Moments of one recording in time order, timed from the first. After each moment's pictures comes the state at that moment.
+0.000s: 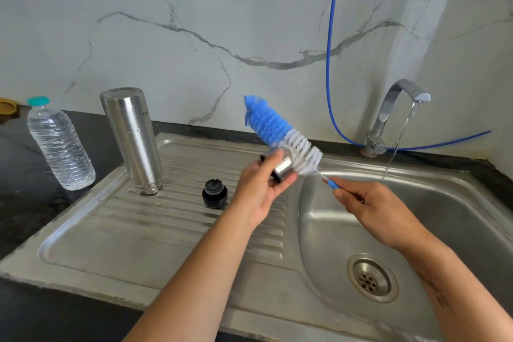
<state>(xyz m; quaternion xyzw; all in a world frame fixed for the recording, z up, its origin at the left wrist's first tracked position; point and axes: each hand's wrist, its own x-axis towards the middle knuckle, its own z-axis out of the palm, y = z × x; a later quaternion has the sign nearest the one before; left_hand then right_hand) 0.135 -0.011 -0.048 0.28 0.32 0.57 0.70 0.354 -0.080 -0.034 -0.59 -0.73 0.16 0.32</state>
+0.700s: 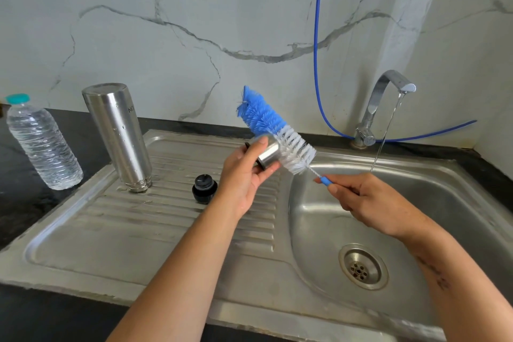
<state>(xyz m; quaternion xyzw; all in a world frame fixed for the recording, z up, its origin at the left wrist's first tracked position) 0.133 -0.010 -0.045 0.33 0.29 0.59 0.68 0.362 -0.081 -0.028 -0.56 -0.73 0.26 0.30</state>
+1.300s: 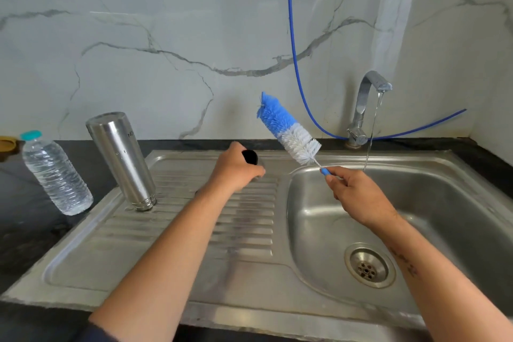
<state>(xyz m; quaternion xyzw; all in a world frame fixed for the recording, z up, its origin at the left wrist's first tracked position) 0.117 0.026 -0.022 0.66 0.62 0.32 0.27 0.361 -0.068 -0.050 -0.65 -0.61 0.23 0.39</state>
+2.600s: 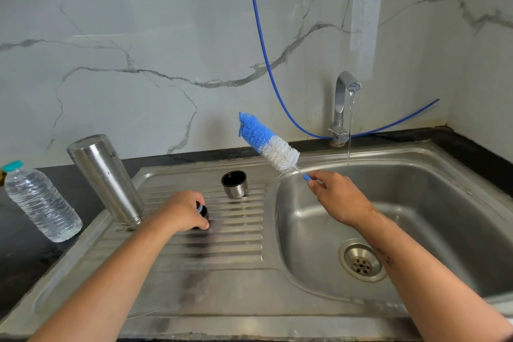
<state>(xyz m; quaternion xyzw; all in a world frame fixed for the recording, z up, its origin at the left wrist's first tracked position) 0.039 0.002 -0.035 0.70 0.69 0.01 0.16 0.361 -0.065 -0.056 -0.65 -0.62 0.23 0.37</state>
